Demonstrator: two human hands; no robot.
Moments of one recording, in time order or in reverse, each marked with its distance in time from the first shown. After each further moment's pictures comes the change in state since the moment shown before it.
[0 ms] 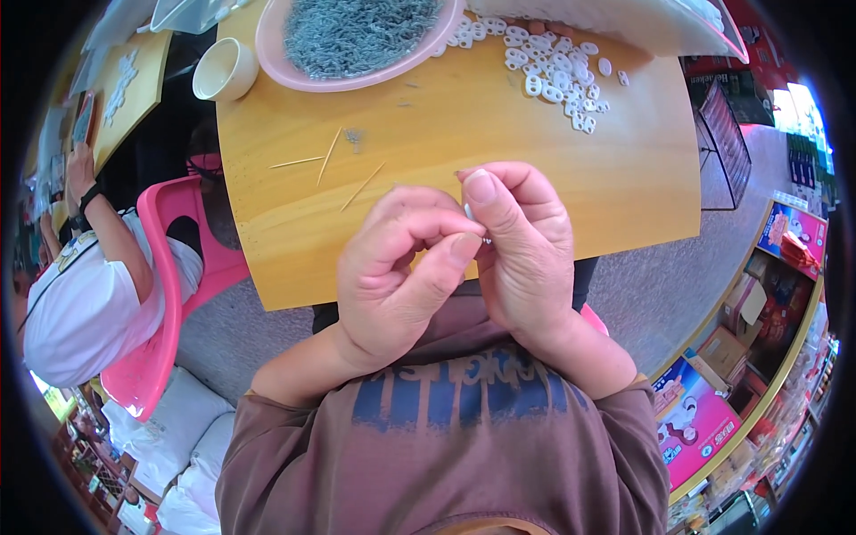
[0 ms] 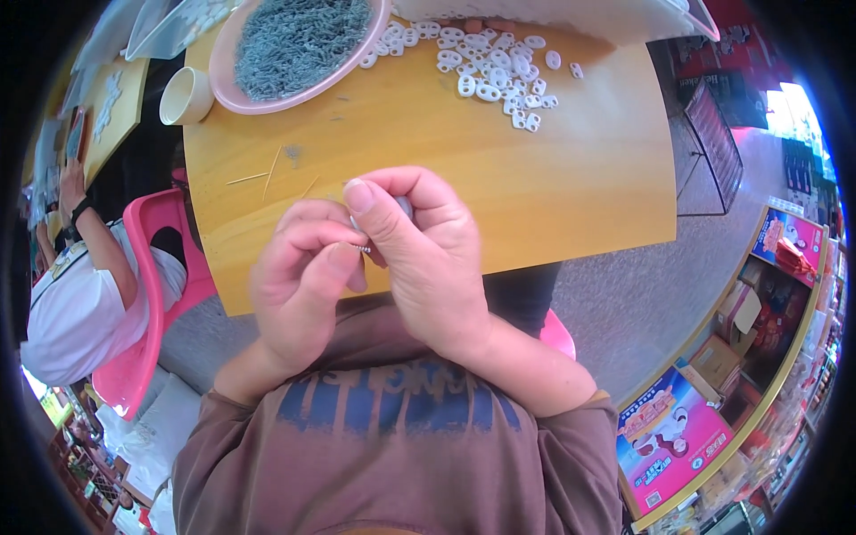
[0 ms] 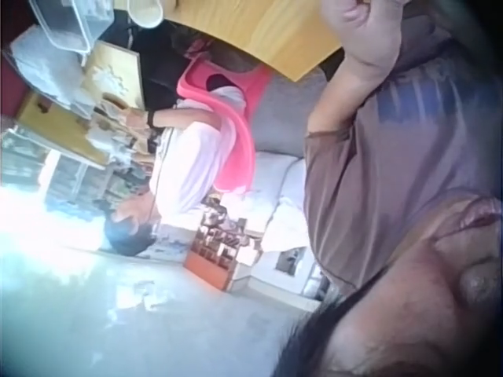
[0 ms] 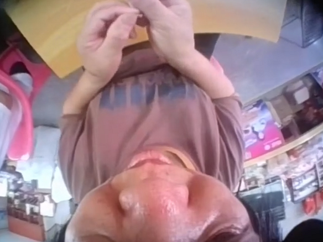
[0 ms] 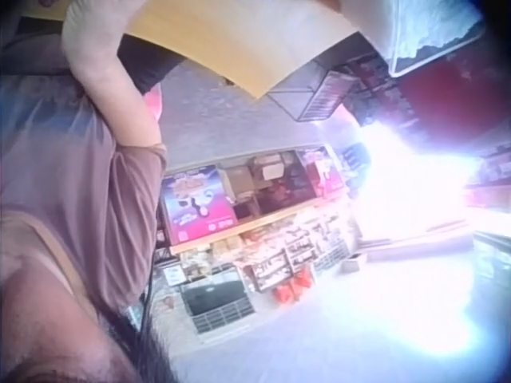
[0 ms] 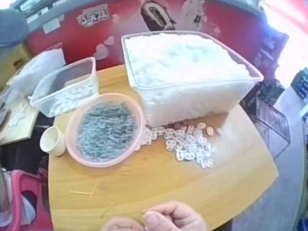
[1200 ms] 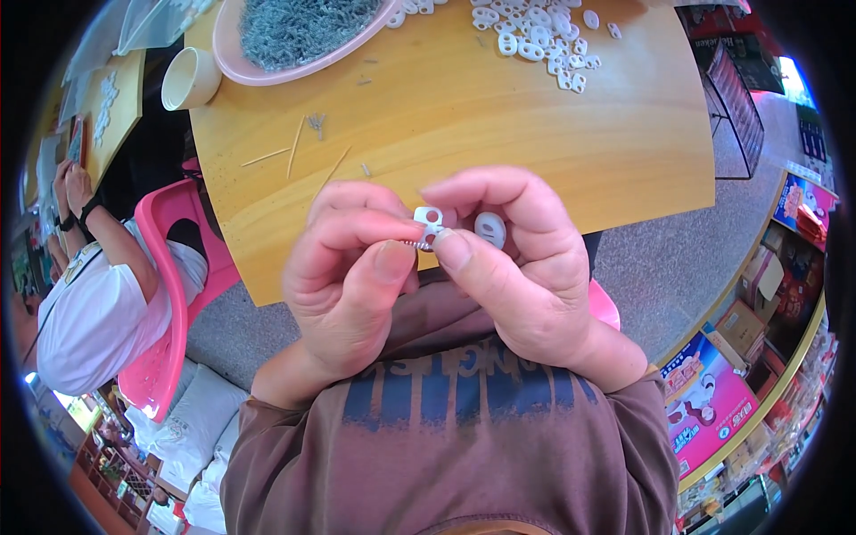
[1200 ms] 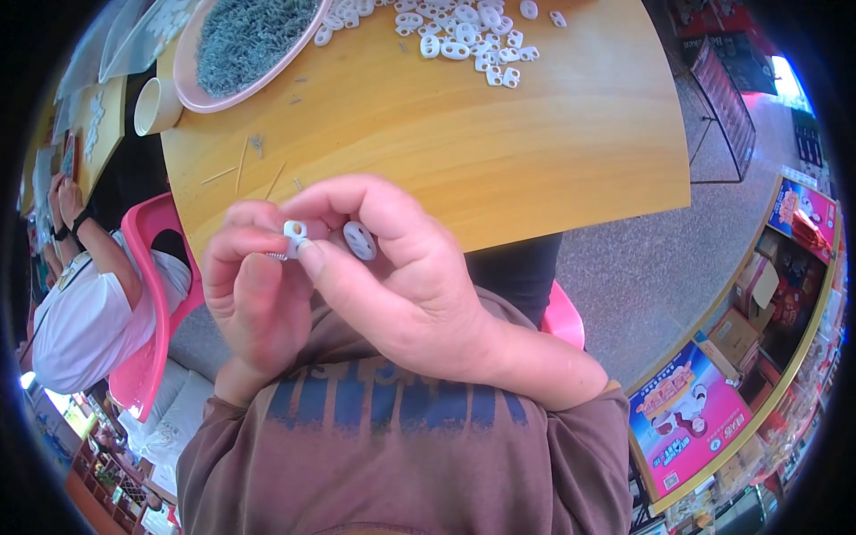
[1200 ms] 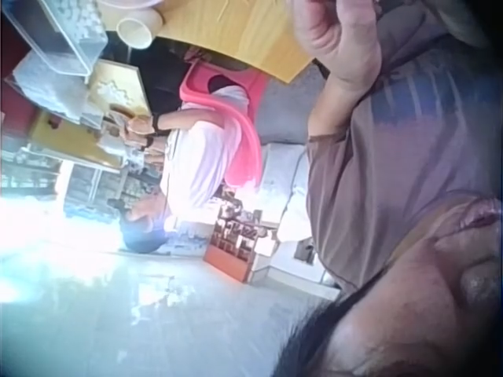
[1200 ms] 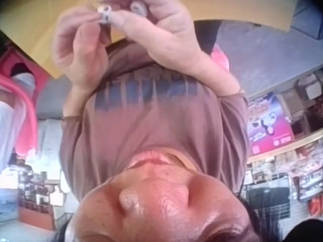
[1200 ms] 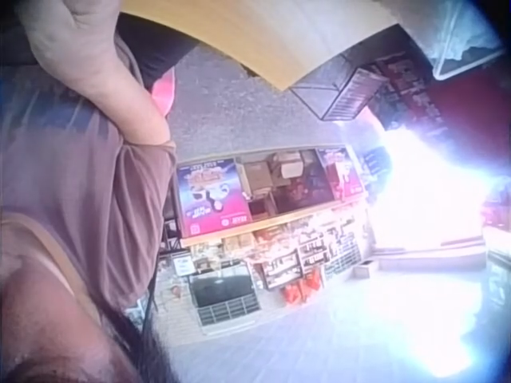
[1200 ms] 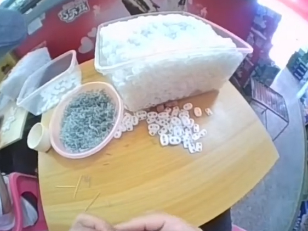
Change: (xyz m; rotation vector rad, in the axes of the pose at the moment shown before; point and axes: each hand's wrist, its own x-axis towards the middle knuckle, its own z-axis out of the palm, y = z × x) left_hand -0.006 -0.003 0.005 -0.224 0.039 0.045; right_hand -0.021 -0.018 -0.021 -0.326 -0.331 -0.192
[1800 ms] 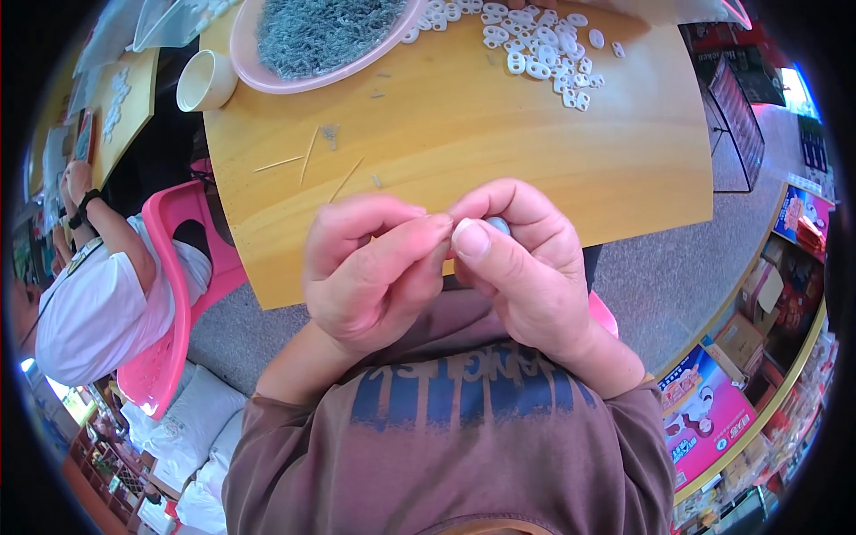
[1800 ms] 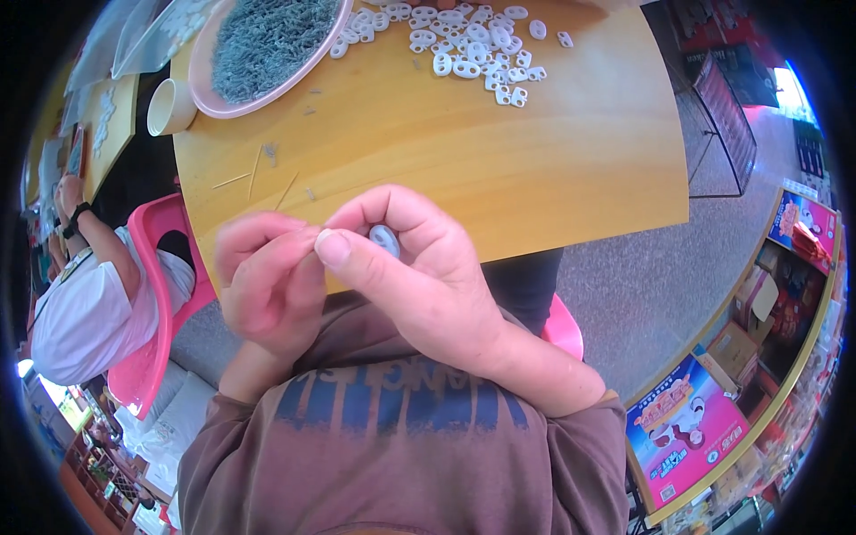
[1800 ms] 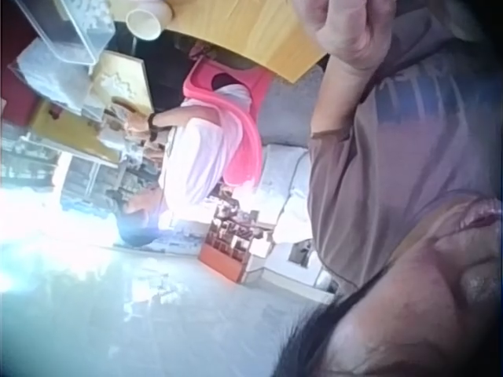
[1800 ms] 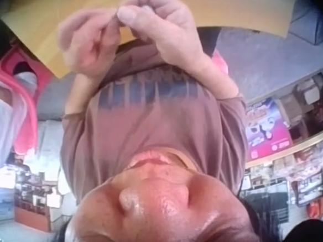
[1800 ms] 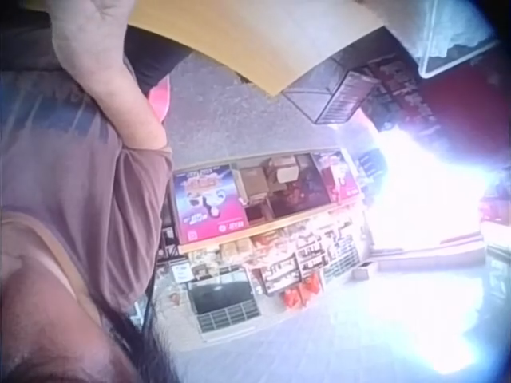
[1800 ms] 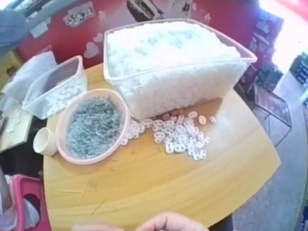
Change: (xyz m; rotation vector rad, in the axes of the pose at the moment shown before) left_hand 0.012 -0.004 -0.004 0.787 -0.034 0.524; right_hand 0.003 -0.001 0.000 0.301 0.136 0.306
